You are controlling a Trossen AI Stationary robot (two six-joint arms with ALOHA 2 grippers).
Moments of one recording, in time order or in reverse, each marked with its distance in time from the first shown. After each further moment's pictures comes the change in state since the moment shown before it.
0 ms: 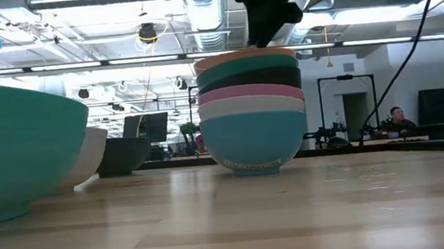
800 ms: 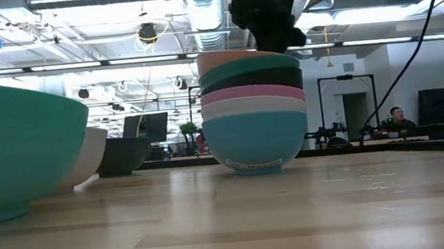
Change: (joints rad) left arm 0.104 0.002 -0.050 0.083 0.131 0.028; right arm -0.068 -0.009 -0.143 0.093 -0.060 -0.059
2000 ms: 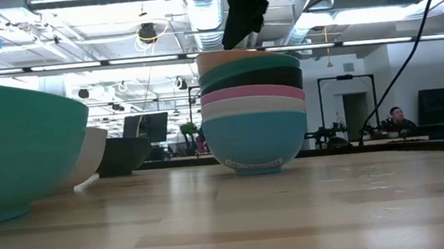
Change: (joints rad) left arm -0.001 0.113 0.000 0.135 0.034 -0.040; right arm 0.037 0.008 0.073 0.192 -0.052 -0.481
